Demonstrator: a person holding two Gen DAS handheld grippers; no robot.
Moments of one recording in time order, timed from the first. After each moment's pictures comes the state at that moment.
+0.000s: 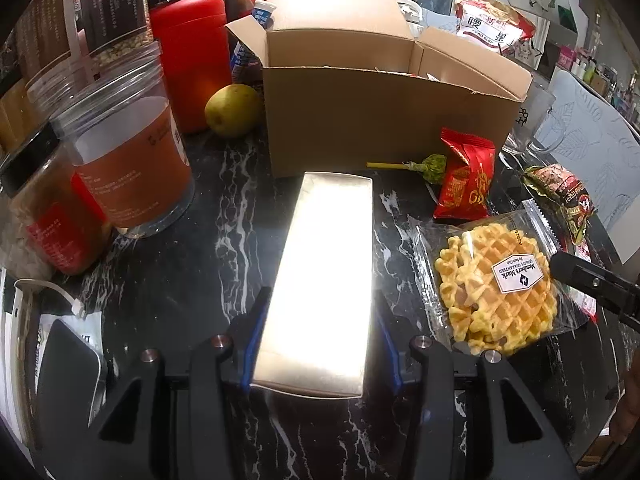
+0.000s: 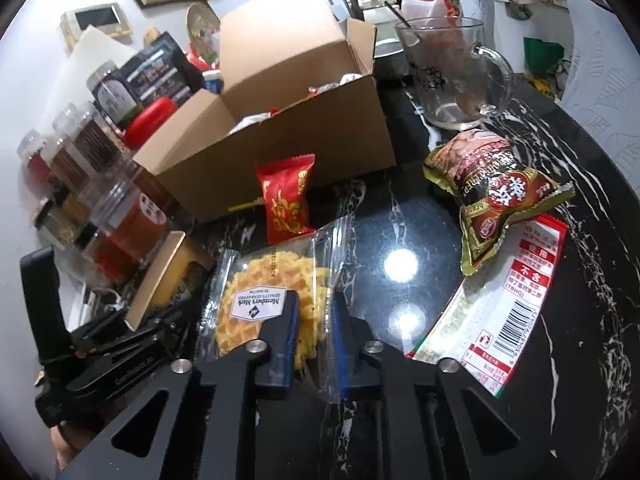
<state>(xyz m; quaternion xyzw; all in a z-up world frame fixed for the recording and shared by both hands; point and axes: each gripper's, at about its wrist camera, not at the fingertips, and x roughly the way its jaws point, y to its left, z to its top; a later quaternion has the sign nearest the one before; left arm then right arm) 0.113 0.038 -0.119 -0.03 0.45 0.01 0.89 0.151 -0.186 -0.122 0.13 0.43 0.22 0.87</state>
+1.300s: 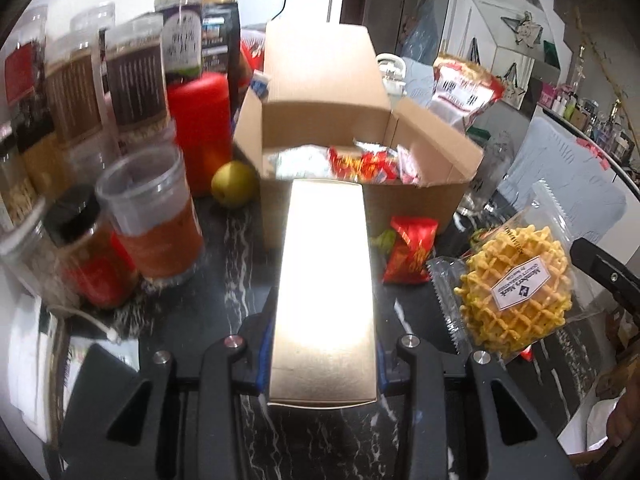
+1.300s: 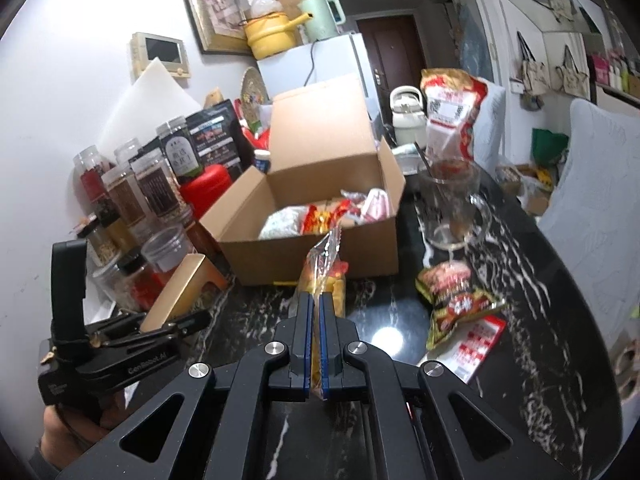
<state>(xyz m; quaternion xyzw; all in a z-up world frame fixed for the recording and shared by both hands) 0.086 0.038 -0.042 -0.06 0.37 -0.01 0.93 0.100 -0.191 -0.028 0.07 0.29 0.23 0.93</state>
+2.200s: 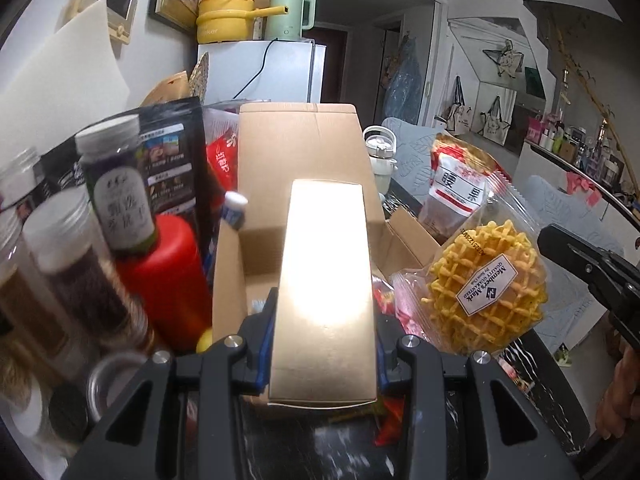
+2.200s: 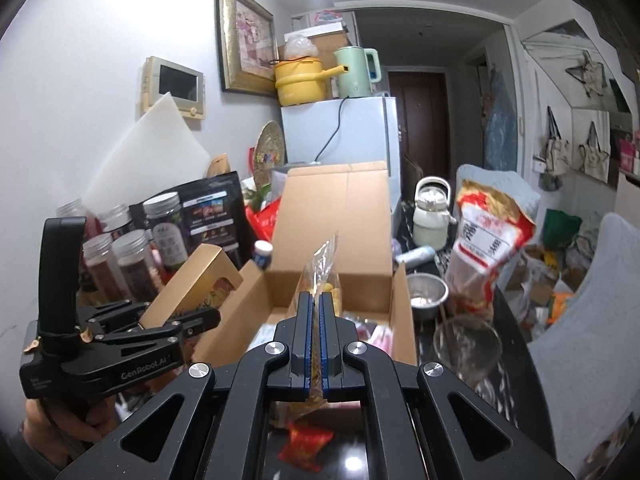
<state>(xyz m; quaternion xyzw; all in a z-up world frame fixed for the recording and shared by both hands) 0.207 0.047 0.040 -0.04 0.30 -0.03 0.95 0.207 -0.152 0.060 0.01 0.20 0.24 0.95</state>
